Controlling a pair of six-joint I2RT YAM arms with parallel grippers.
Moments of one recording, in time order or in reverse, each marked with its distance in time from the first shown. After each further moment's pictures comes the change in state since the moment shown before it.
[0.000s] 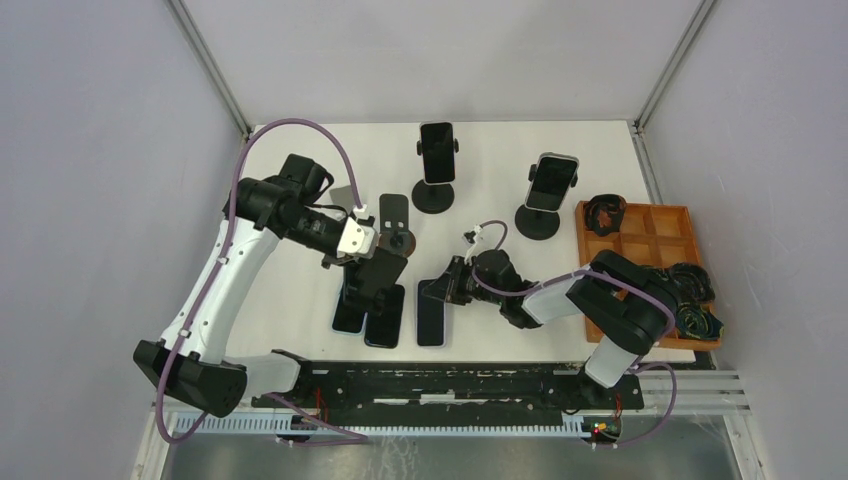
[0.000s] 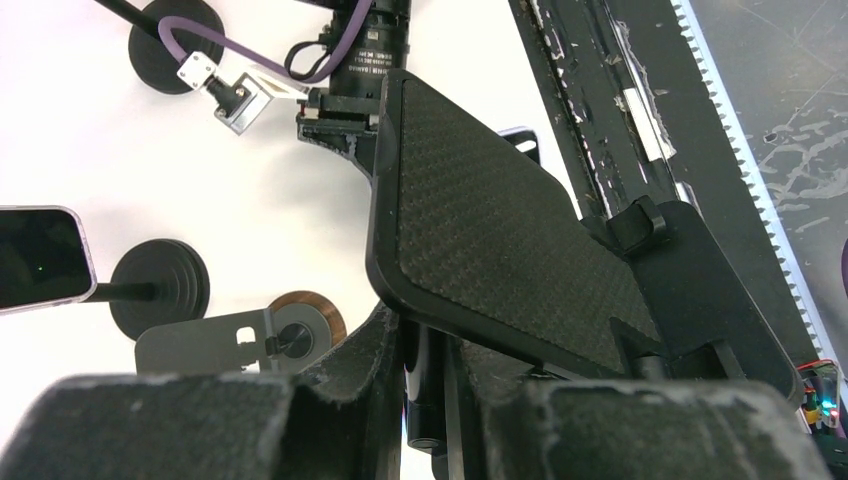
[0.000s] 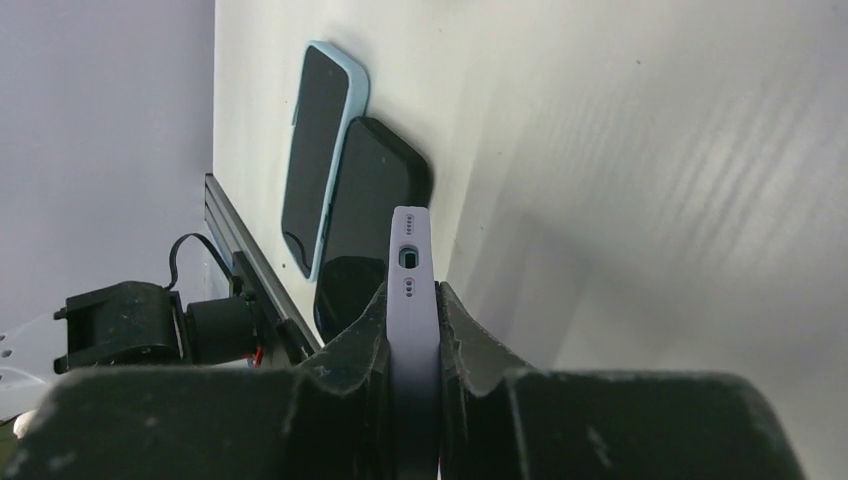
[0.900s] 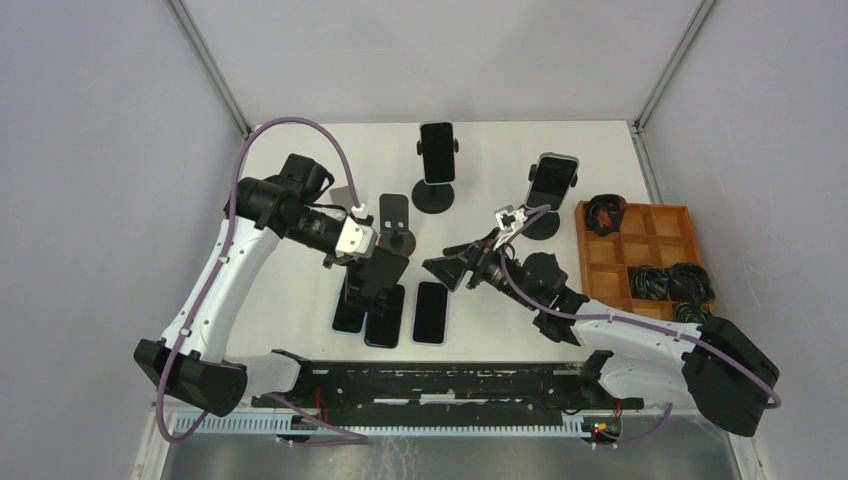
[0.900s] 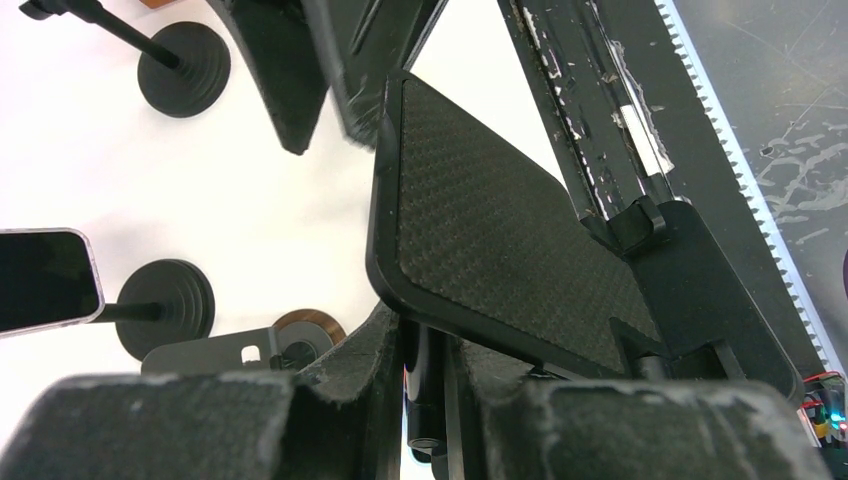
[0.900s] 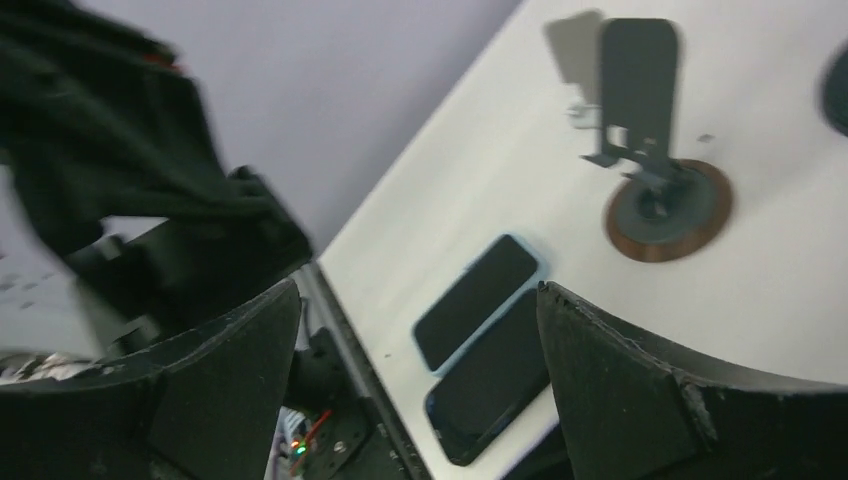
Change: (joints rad) left arm 0.000 0.003 0.000 0.000 0.038 0.017; right arm 0.058 -0.526 -0.006 -0.084 0.205 -0.277
